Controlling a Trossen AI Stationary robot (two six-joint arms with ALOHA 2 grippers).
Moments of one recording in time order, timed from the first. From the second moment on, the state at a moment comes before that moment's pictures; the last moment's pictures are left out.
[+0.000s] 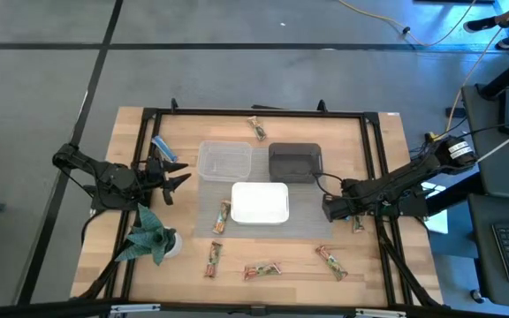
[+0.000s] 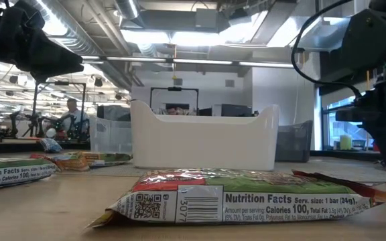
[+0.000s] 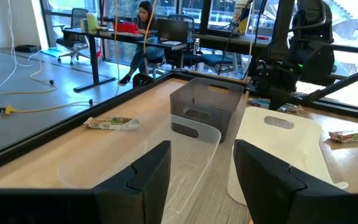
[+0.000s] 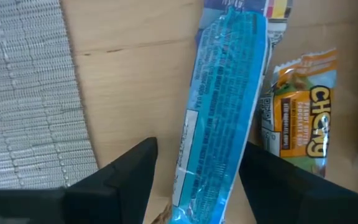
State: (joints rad) left arm -0.42 0.01 0.09 -0.21 -0.82 -0.22; right arm 0.34 1.34 0.54 -0.84 0.09 2.04
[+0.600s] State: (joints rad) left arm -0.42 0.01 0.09 -0.21 -0.85 -0.22; right arm 0.34 1.34 0.54 -0.84 0.09 1.98
